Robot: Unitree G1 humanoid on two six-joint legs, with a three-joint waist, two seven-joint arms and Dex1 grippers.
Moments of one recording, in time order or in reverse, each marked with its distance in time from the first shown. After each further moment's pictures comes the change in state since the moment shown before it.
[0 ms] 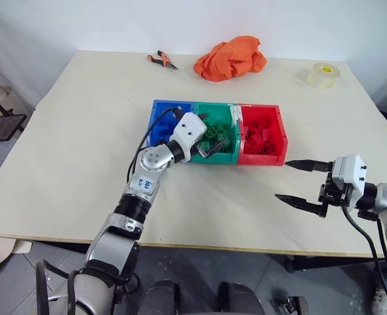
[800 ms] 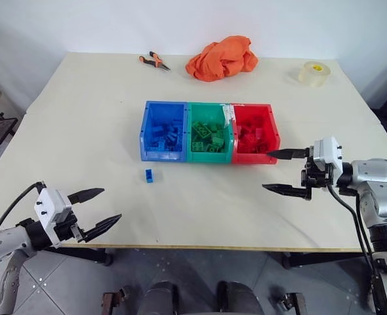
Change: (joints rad) left arm 0.886 0.513 0.543 -0.605 -0.420 0.278 -0.390; right arm -0.313 0.074 0.162 0.318 -0.063 -0.064 0.186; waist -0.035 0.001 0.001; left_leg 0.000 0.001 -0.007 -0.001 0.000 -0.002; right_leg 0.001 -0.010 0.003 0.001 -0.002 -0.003
